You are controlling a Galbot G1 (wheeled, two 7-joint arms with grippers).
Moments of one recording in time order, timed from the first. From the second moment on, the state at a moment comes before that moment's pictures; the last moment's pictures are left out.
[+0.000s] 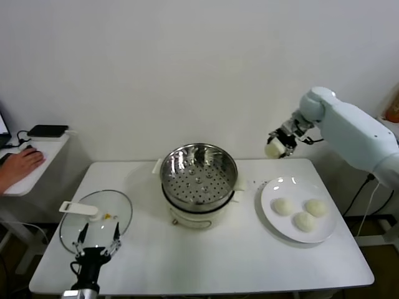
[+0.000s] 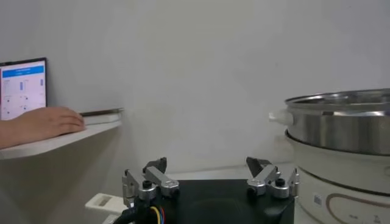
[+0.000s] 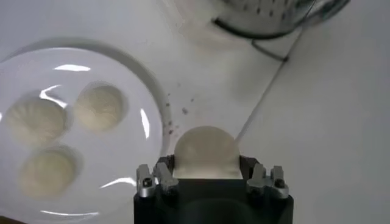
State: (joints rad) left arm 1.67 -1.55 -0.76 -1.97 -0.03 -0.18 0.08; right arm 0.46 0.99 -0.93 0.93 -0.19 0.40 -1.20
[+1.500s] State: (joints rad) left arm 1.69 -1.53 -0.78 -2.00 -0.06 -0.11 0.05; right arm 0.30 1.57 -0.80 0.67 -0.81 0.70 -1.11
